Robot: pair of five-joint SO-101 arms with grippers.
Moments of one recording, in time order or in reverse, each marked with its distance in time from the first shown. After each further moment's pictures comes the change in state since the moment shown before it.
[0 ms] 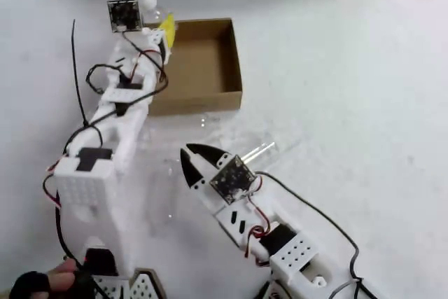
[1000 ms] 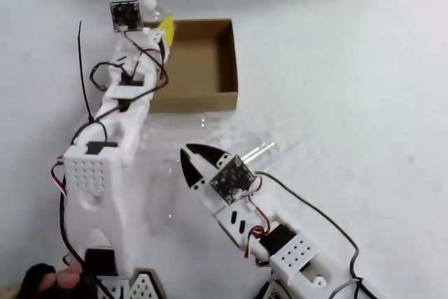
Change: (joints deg) left arm -1.1 10.9 -10.9 0.9 0.1; right arm -0.1 0.0 0.0 0.0 0.0
